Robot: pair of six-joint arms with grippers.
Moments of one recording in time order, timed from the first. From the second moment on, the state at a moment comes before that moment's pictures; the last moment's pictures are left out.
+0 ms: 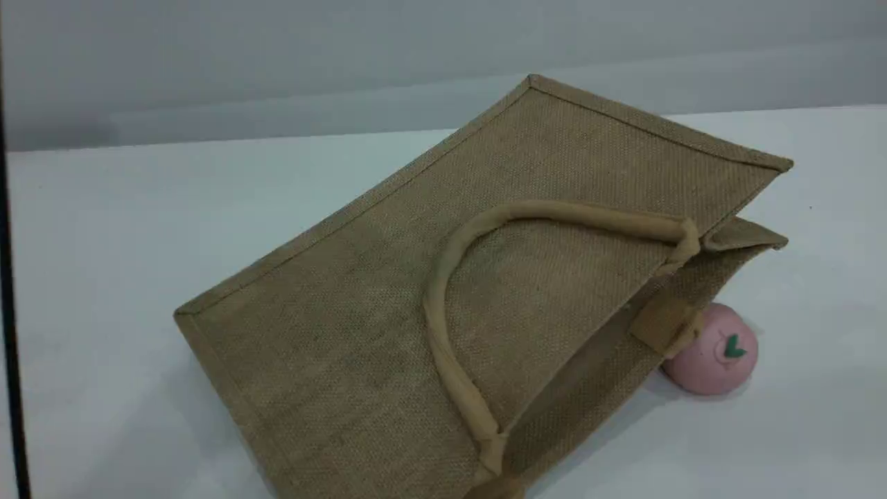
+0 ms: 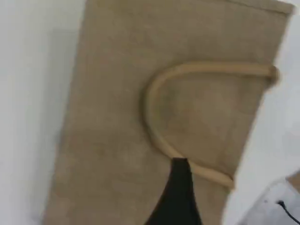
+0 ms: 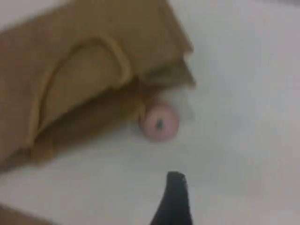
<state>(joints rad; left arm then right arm) -0.46 1.63 -1.68 -0.36 1.22 0.35 0.46 0.16 -0.53 -0.19 1.05 0.26</state>
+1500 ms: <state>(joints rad) -0.88 0.50 -0.73 -0.07 1.22 0.00 0.46 0.16 -0.51 -0.16 1.07 0.21</state>
